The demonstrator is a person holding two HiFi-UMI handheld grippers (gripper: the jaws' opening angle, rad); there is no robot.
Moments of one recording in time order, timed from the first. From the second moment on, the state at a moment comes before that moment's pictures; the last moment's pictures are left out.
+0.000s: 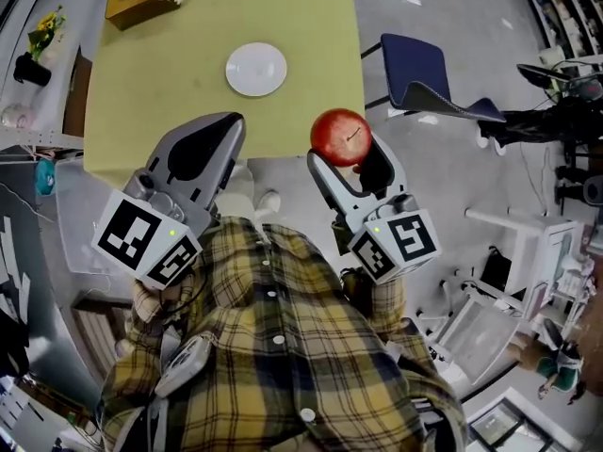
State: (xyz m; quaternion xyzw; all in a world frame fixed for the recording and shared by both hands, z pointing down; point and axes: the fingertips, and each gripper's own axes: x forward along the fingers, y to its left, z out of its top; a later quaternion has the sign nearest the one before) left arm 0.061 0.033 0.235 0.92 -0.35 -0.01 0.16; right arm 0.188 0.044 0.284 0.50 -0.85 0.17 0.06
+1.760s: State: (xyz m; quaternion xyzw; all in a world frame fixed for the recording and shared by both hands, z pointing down) left arm 0.022 -0.203 0.270 0.92 -0.34 0.01 0.20; right arm 0.097 -0.203 0.309 0.44 -0.87 0.18 0.12
